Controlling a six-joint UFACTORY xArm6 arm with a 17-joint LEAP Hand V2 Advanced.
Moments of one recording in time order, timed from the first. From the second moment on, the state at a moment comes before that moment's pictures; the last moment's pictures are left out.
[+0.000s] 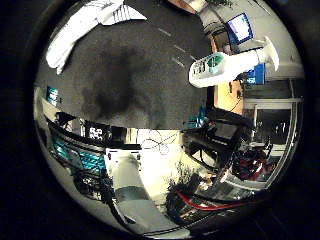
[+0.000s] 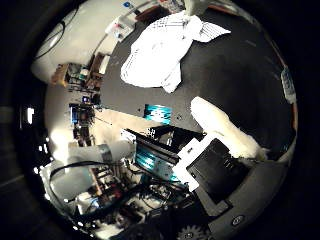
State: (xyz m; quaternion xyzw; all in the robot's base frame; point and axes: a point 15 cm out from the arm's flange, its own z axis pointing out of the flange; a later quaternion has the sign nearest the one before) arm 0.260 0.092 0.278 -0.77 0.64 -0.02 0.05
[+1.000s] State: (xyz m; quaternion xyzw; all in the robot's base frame) arm 0.272 0.063 0.320 -0.75 0.66 -0.06 0.09
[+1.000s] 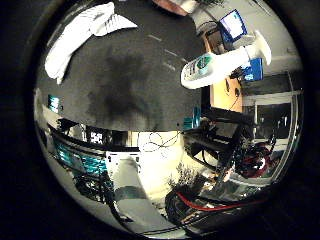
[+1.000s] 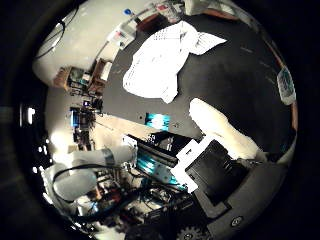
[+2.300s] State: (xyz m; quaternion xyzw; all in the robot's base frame) arm 0.257 -0.051 0.495 -0.54 0.68 -0.35 0.35
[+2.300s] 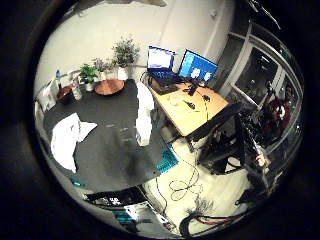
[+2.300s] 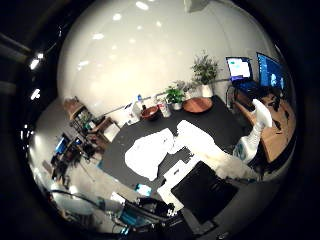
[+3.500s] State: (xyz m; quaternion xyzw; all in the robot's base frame) arm 0.261 -0.213 0.420 -0.32 0.79 -0.29 0.43
